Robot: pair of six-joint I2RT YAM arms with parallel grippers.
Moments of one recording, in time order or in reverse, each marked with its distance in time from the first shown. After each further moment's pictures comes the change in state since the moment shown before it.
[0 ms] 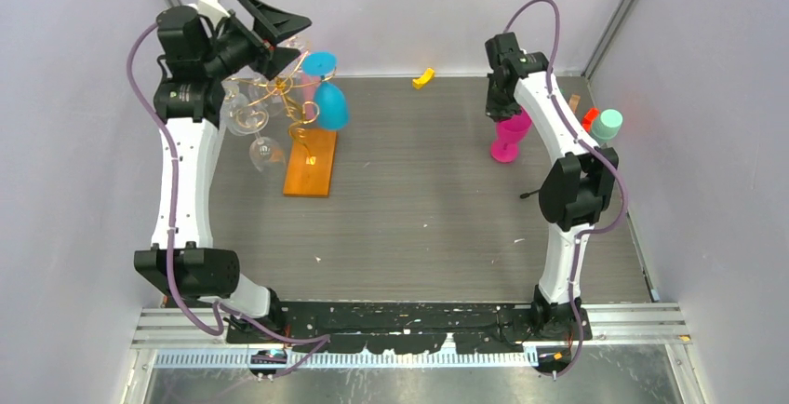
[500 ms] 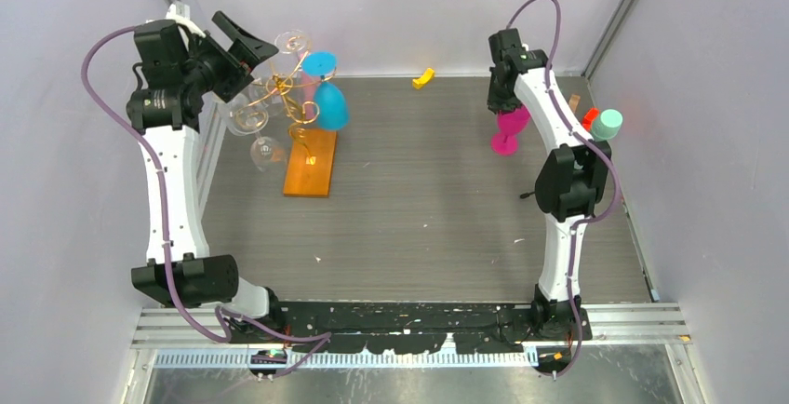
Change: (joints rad) left arm 0.122 -0.039 0.051 -0.365 -0.271 0.357; right arm -0.054 0.103 0.087 0.055 0.011 -0.011
